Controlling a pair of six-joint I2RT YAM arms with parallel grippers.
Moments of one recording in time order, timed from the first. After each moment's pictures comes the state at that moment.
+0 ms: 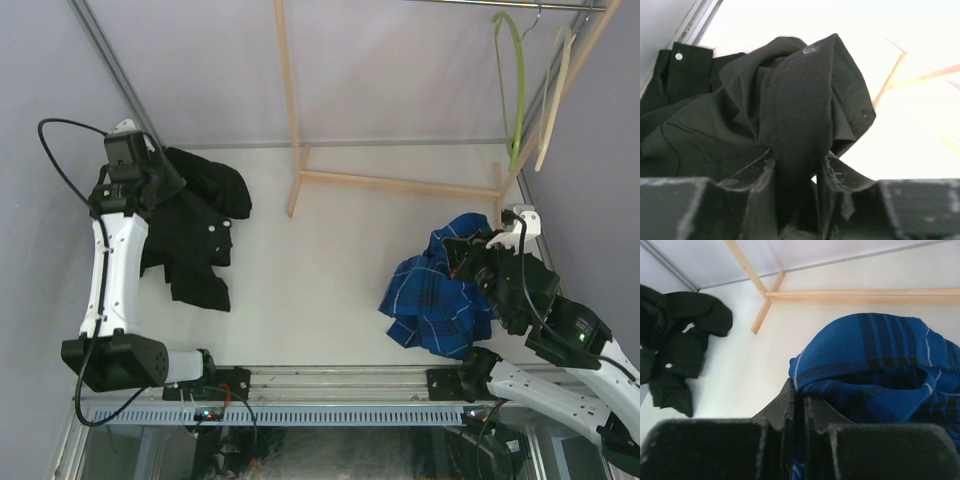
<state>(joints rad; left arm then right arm) 0.10 1.29 1.48 -0.78 -0.10 -0.43 0.88 0.56 1.02 -0.74 0.65 0.50</state>
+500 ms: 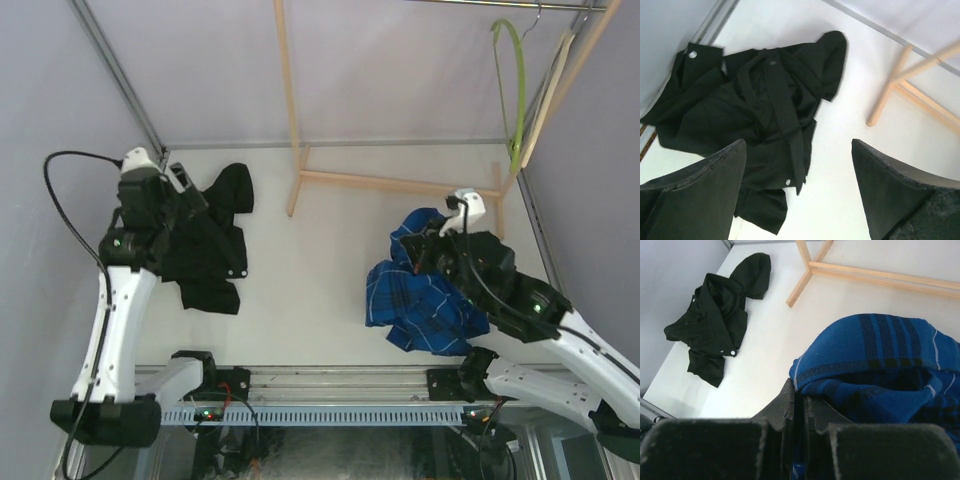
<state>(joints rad) 0.03 1.08 1.27 -0.70 -0.22 -0.42 0.88 0.70 1.01 -0.61 0.40 0.46</state>
